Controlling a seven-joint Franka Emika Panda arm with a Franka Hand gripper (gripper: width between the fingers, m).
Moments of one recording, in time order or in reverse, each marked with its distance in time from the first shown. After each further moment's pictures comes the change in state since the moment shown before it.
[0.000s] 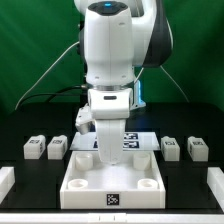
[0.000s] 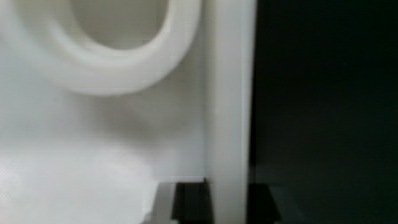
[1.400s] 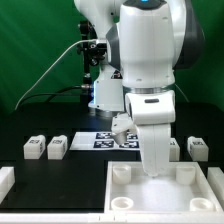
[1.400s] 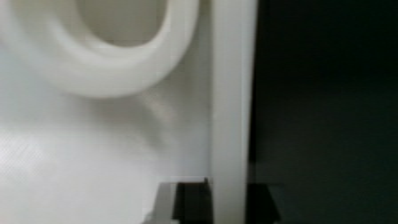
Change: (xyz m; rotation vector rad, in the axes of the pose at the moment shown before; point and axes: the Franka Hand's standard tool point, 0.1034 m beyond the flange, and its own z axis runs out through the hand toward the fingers) arm 0.078 0.062 -0.002 -0.049 0.057 0.017
